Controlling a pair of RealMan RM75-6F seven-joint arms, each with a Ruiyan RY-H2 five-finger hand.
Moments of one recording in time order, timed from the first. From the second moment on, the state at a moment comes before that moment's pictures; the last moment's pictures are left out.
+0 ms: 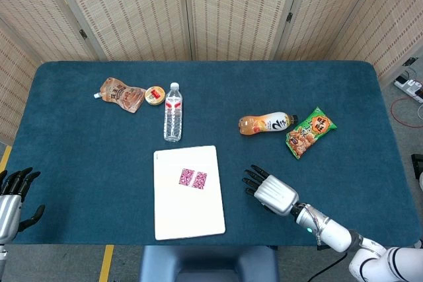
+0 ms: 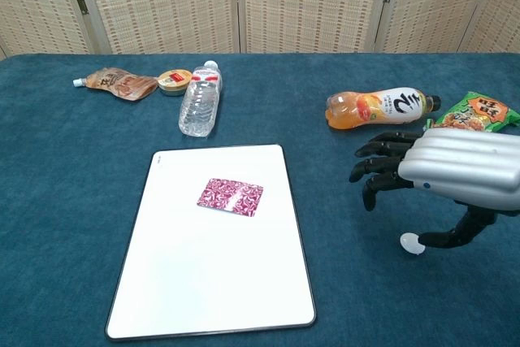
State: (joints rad) left arm -0.05 -1.10 -0.04 -1.64 1.49 1.51 0.13; right arm 0.68 -1.35 -0.19 -1.53 -1.64 1.03 -0.27
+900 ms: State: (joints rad) left arm -0.04 -1.10 -0.03 -1.64 1.48 1.51 0.13; right arm 0.63 -1.43 -0.17 -1.36 -1.66 0.96 -0.22
